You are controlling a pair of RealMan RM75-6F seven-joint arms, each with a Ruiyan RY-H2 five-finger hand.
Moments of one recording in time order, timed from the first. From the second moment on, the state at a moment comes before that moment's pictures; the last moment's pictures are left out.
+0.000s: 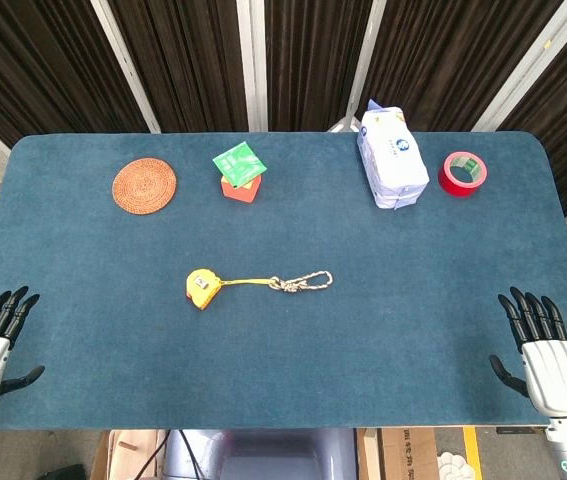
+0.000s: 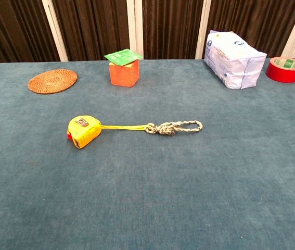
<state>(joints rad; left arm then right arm) -0.05 -1.11 0.02 -1.64 1.61 1.52 0.12 0.05 -1.17 0.03 -1.58 -1.61 1.56 -0.07</state>
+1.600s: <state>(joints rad) -0.06 -1.10 0.02 -1.65 1.60 1.52 0.07 0.47 -1.42 0.26 -1.71 -1.36 1.11 -0.31</state>
